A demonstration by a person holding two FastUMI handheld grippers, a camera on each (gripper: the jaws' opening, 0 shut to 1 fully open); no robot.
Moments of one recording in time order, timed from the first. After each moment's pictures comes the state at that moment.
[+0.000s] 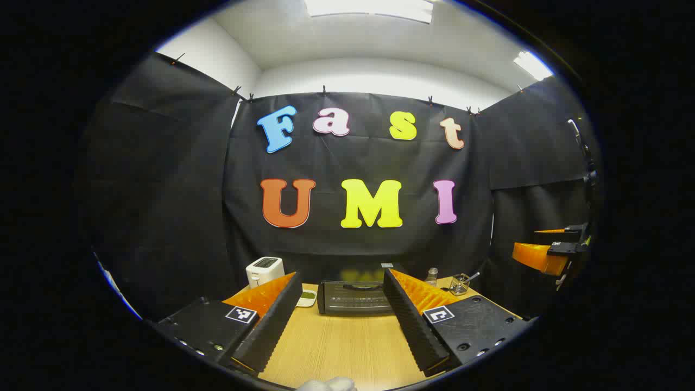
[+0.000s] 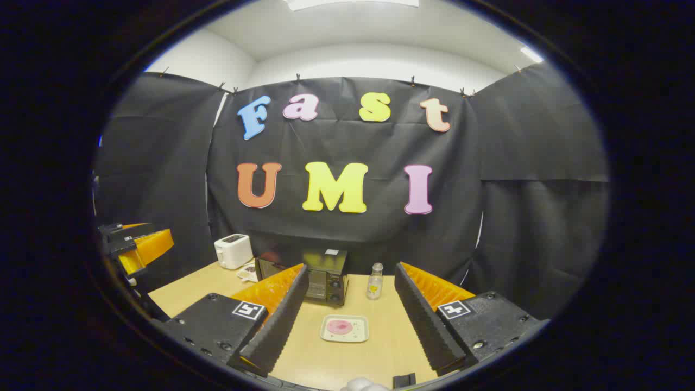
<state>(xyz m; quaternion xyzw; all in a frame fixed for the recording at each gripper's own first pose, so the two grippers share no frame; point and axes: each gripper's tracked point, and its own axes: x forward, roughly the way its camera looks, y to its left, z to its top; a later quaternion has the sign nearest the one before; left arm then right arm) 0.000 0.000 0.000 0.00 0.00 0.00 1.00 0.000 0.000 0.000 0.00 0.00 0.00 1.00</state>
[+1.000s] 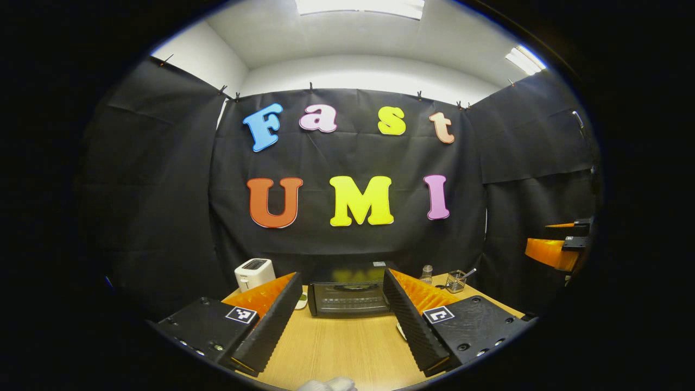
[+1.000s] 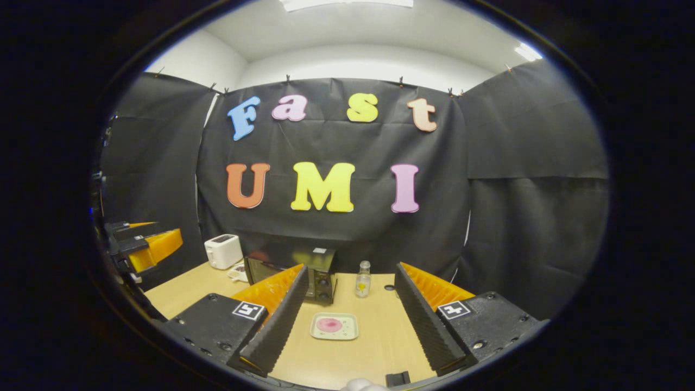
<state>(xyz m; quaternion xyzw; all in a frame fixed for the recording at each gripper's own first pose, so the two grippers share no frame) 0.042 -0.031 -0.019 0.02 0.01 -0.03 1.00 -0.006 -0.028 -0.016 0.01 0.01 -0.02 1.00</state>
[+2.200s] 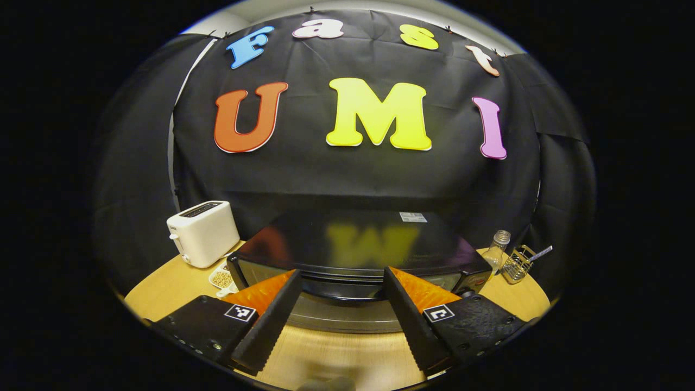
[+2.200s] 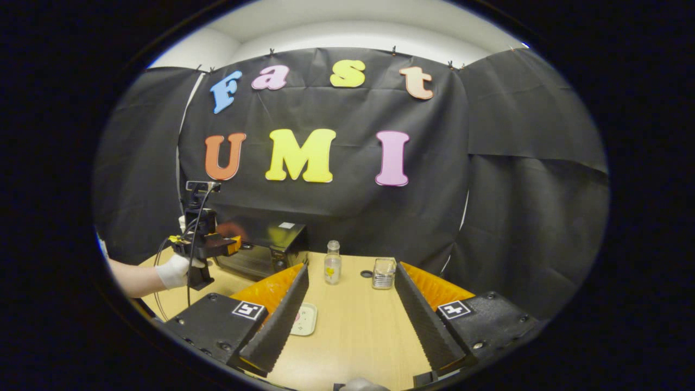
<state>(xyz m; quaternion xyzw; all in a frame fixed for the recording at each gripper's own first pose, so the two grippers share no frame) 0.351 -0.056 -0.231 0.00 0.15 0.02 0.99 0.087 -0.140 -0.059 0.00 0.08 -0.02 1.00</state>
